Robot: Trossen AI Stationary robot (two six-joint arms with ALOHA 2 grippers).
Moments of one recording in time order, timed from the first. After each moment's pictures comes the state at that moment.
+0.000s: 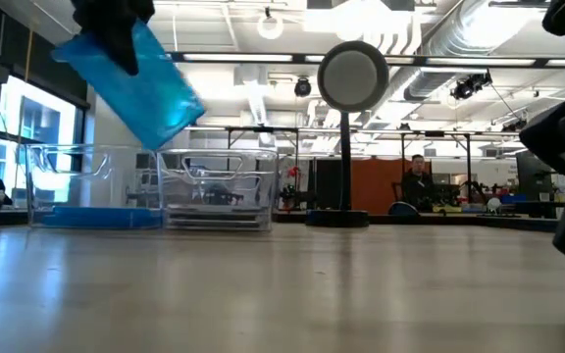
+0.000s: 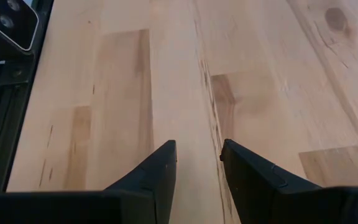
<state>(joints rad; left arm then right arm) 0.27 0.93 1.09 -1.08 -0.08 -0.56 0.83 1.86 0.90 0.03 0.55 0.81</state>
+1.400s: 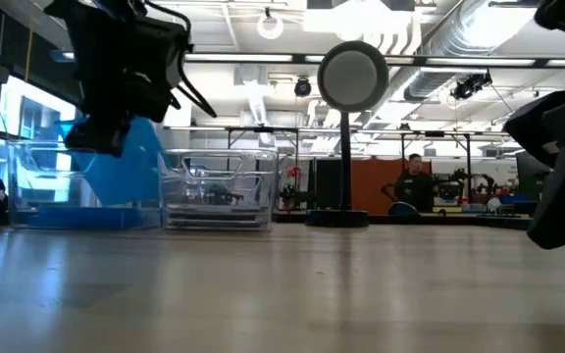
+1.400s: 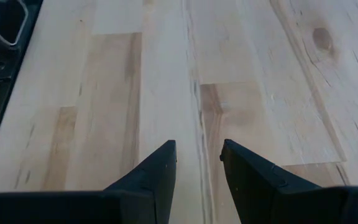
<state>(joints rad) 0.04 1.42 0.90 -1.21 -0.84 -0.29 0.81 1.86 0.90 0.02 0.58 0.72</state>
